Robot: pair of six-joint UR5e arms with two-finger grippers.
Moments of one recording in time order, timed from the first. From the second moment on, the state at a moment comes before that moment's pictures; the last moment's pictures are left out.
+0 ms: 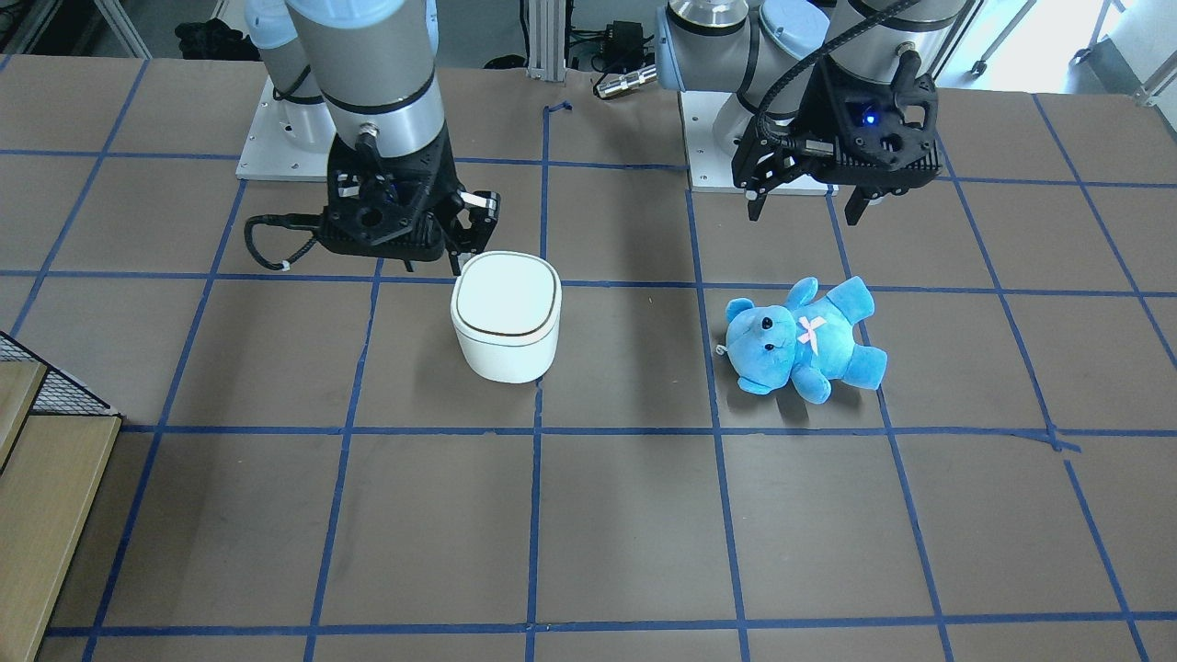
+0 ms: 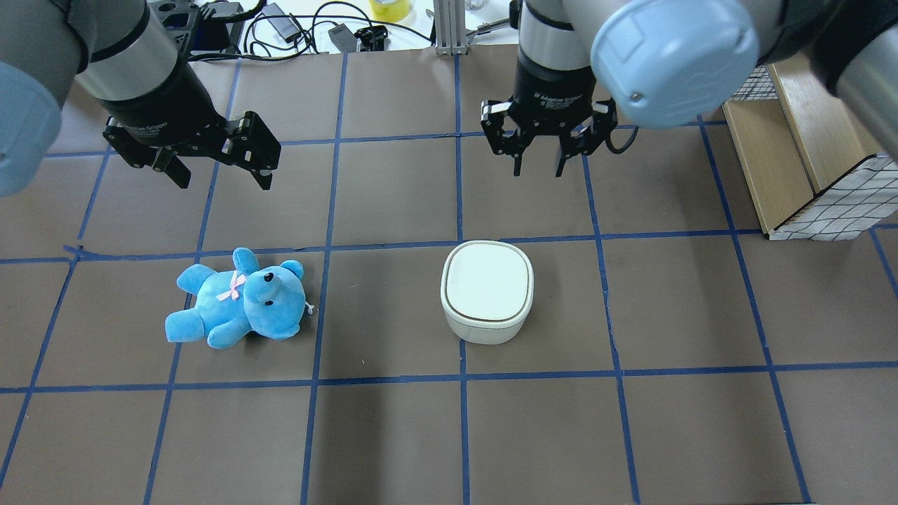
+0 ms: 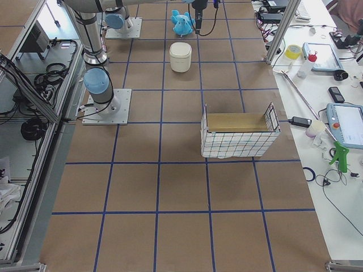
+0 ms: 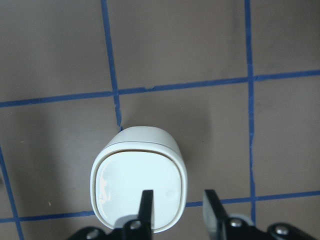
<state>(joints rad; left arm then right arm) -1.58 -1.51 -1.59 -1.58 1.60 0.04 1.85 -1.41 1.48 -1.59 -1.53 0.38</state>
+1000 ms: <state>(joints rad) -1.58 -1.51 -1.59 -1.58 1.60 0.04 1.94 -1.39 1.80 -1.84 -1.52 0.48</state>
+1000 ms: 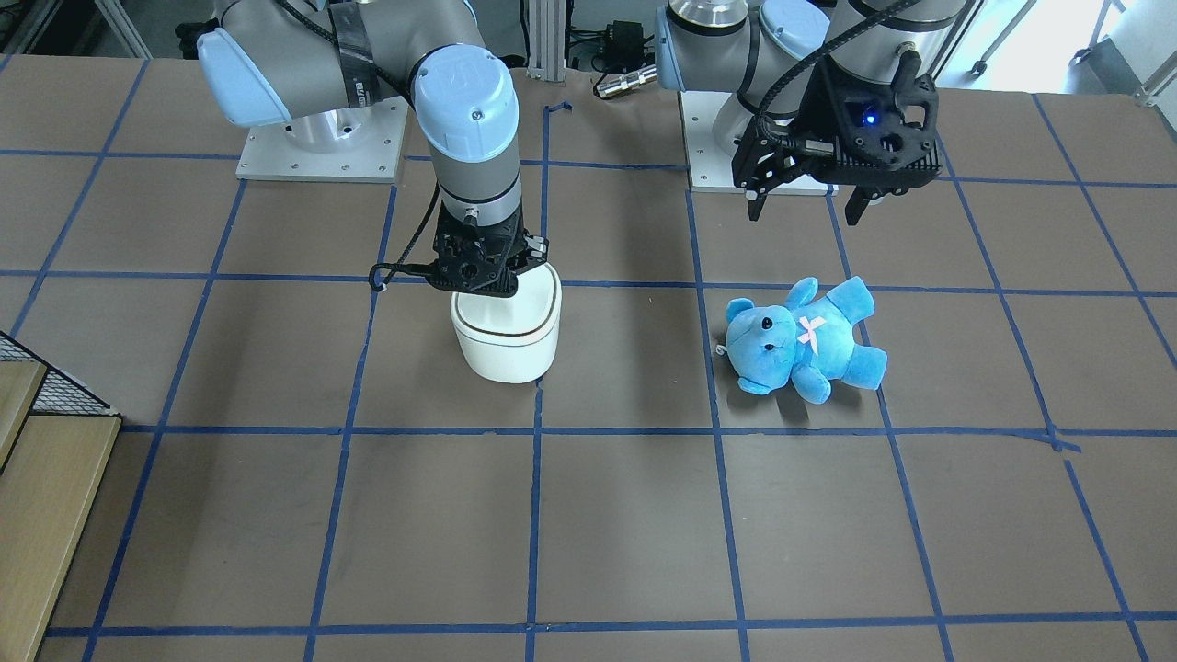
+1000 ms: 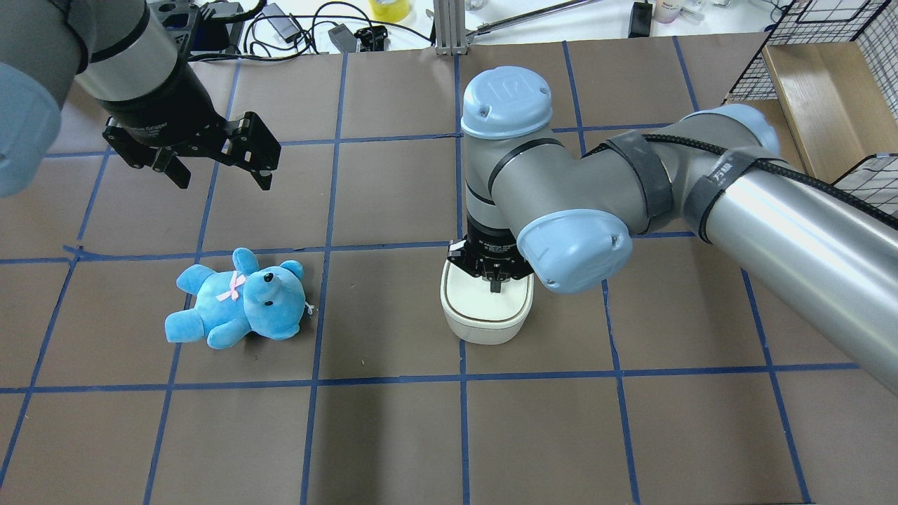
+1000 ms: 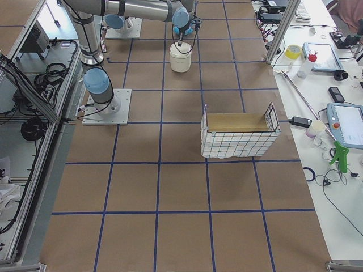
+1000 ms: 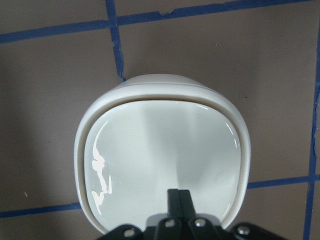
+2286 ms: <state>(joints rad) -1.58 -1.51 -1.59 -1.58 1.60 0.04 1.94 -1.39 1.79 -1.87 -1.54 0.47</state>
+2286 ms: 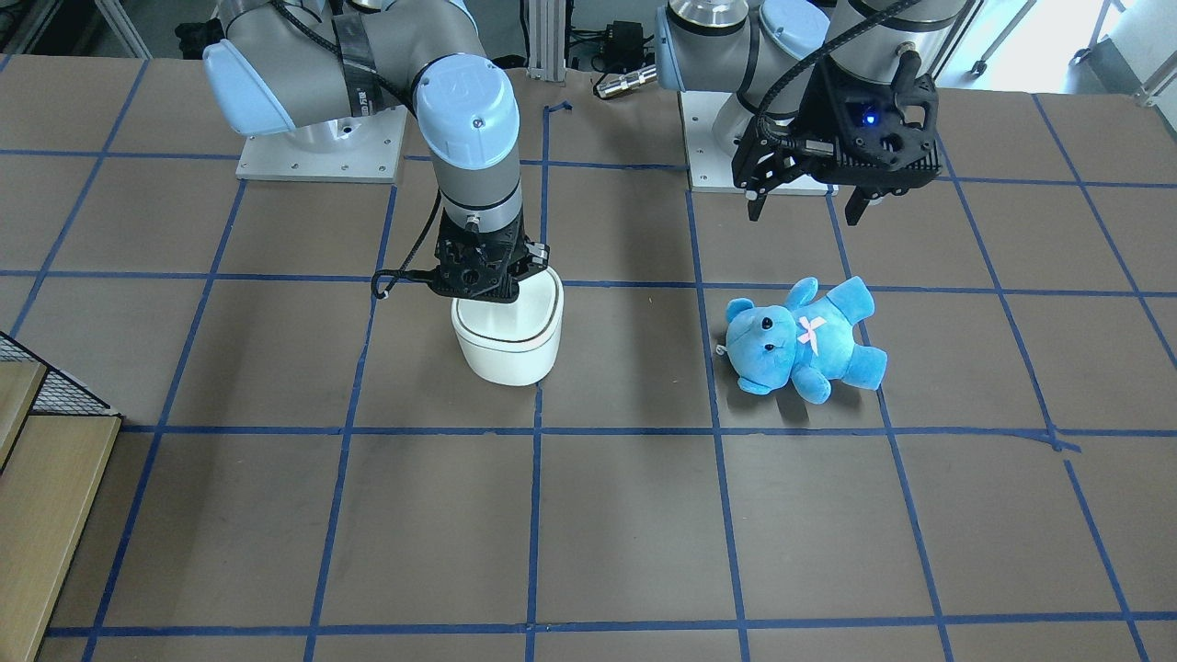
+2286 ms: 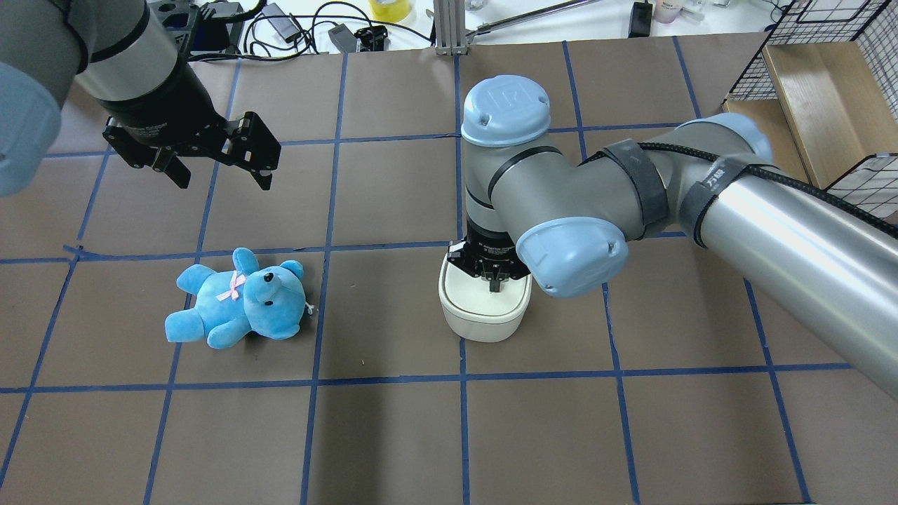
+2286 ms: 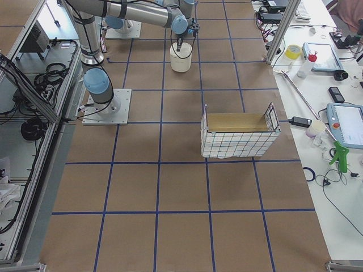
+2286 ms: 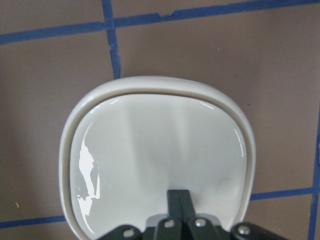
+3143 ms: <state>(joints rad) -1.58 -1.51 -1.59 -1.58 1.60 0.04 1.68 -1.45 1.41 -1.53 -1.59 0.14</state>
